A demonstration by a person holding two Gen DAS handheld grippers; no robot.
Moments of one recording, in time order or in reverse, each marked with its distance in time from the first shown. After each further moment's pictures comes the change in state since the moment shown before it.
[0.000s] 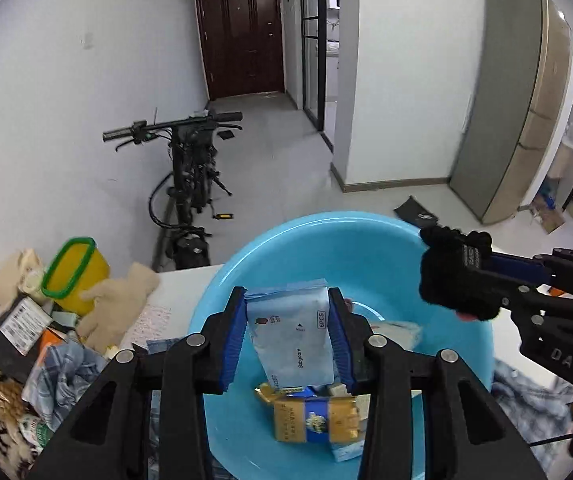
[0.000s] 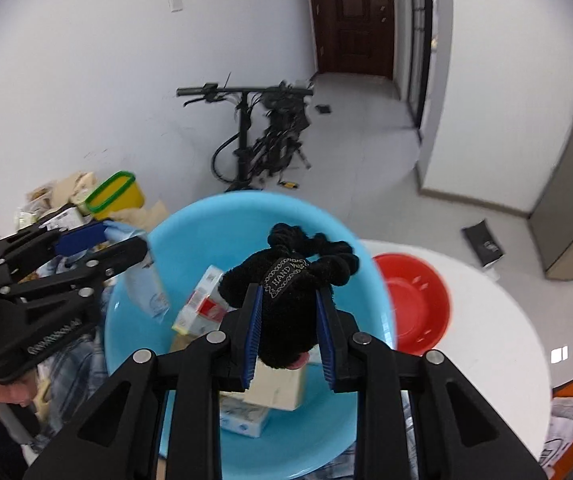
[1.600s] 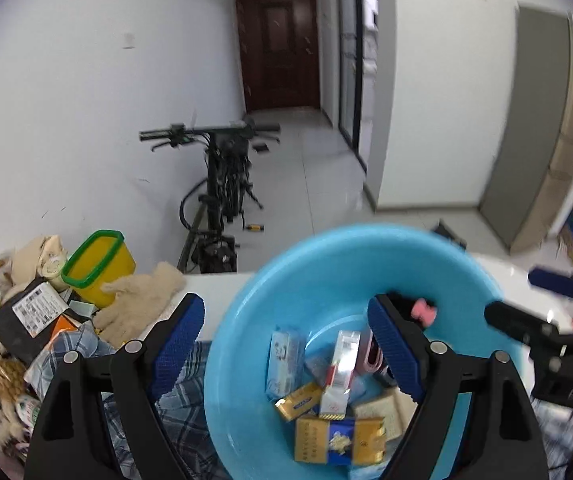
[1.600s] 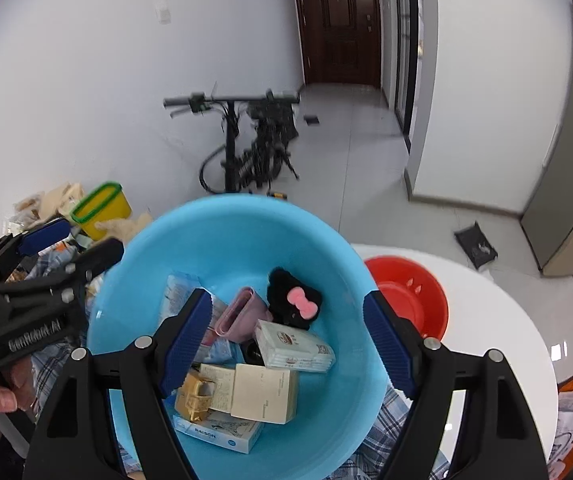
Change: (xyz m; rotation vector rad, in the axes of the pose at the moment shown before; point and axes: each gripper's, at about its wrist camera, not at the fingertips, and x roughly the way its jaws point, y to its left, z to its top) left arm -0.009 0.008 -0.019 -0.104 -0.134 0.111; right arm -0.001 -0.006 -0.007 0.021 -0.104 -0.015
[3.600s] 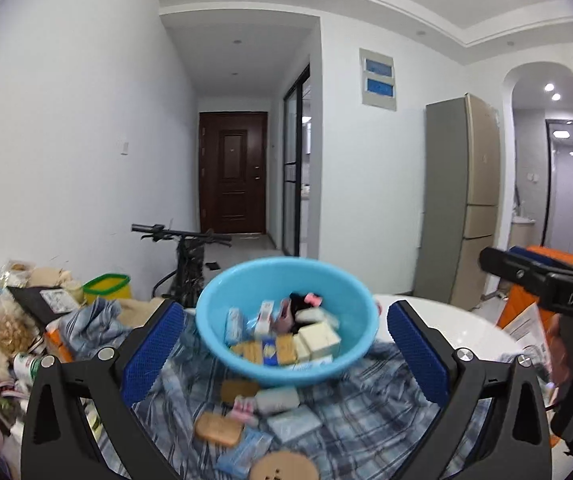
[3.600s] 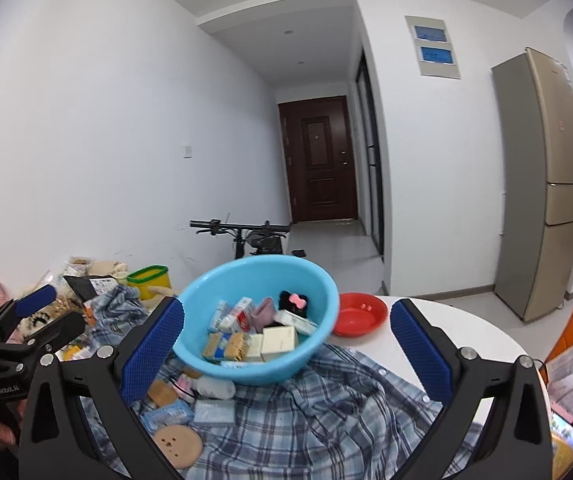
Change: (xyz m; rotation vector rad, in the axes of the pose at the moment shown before) left arm -0.248 0.008 -0.220 0.058 -0.460 -0.187; right arm -0.213 0.031 -0.214 0.054 -0.512 -0.088
